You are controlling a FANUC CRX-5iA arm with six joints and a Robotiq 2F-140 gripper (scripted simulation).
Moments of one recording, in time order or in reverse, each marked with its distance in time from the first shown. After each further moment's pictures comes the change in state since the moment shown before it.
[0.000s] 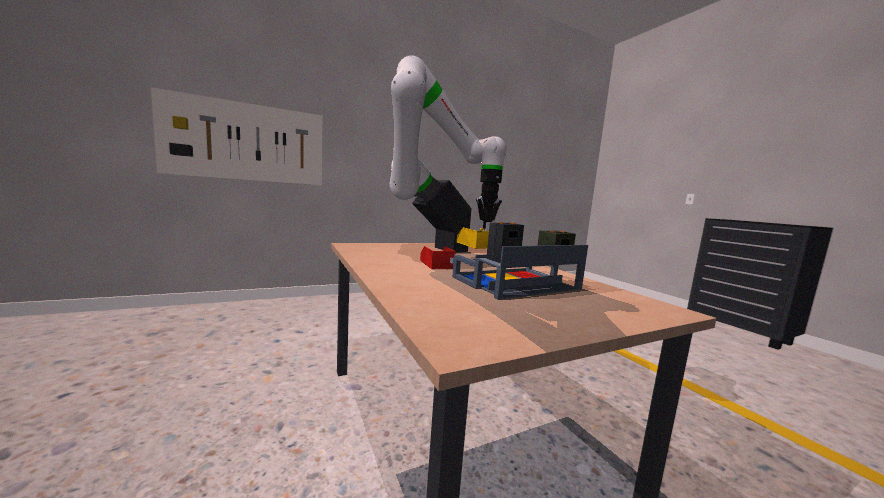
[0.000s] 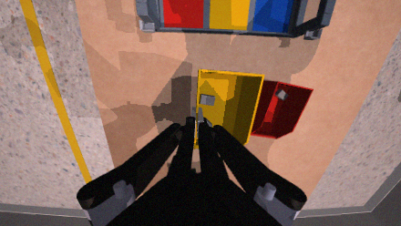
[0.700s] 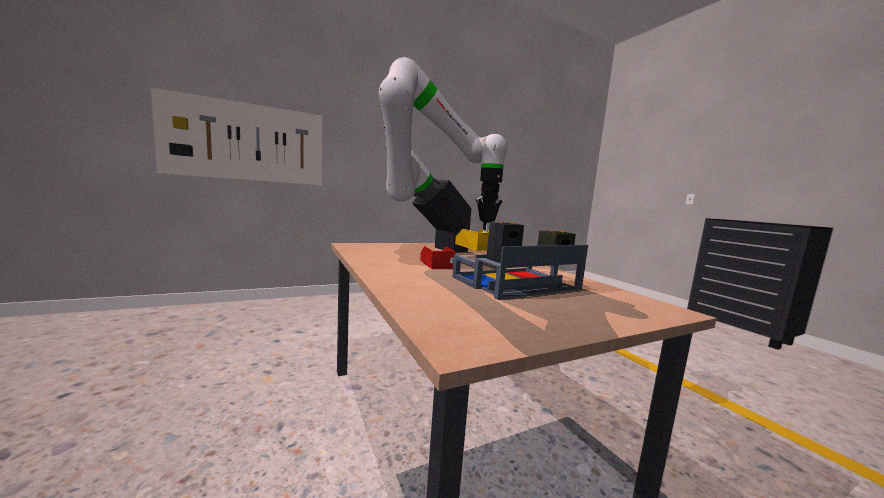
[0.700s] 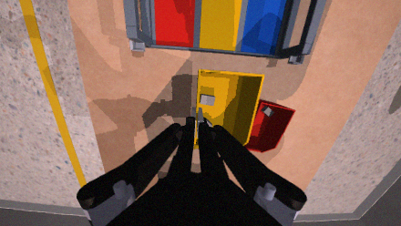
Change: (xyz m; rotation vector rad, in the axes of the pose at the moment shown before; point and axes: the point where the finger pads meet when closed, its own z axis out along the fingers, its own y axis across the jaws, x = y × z) arm 0.045 0.029 0.000 0.001 0.000 -0.047
